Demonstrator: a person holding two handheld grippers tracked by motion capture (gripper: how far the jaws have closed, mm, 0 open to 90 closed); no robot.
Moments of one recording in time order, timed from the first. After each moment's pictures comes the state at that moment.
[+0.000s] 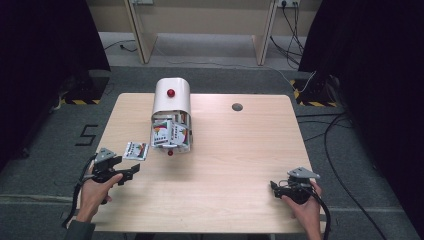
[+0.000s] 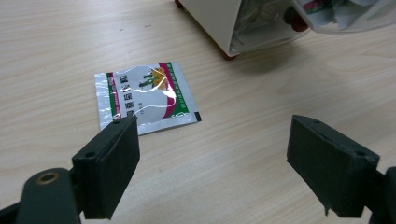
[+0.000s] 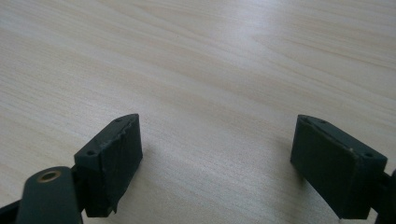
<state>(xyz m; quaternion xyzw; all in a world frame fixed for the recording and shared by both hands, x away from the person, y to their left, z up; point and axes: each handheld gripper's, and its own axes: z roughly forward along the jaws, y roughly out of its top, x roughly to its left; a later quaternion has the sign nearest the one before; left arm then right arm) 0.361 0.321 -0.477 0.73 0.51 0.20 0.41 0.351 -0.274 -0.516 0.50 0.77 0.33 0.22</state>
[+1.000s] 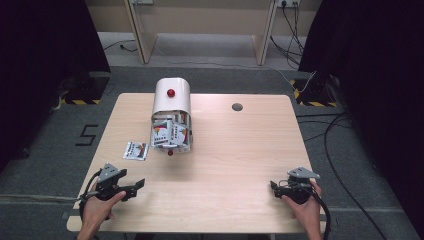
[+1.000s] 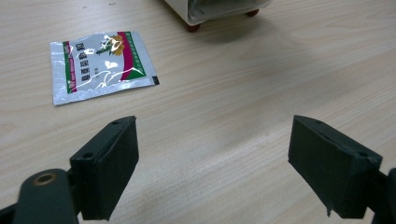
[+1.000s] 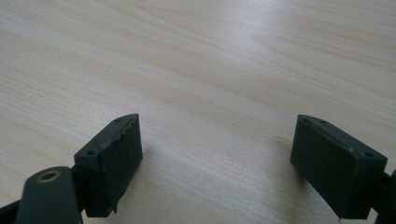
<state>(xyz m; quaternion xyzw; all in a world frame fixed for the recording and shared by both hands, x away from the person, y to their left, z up) 0.323 0.305 -0.499 0.74 0.49 0.20 0.42 0.351 -0.274 -0.516 0.50 0.77 0.33 0.22</state>
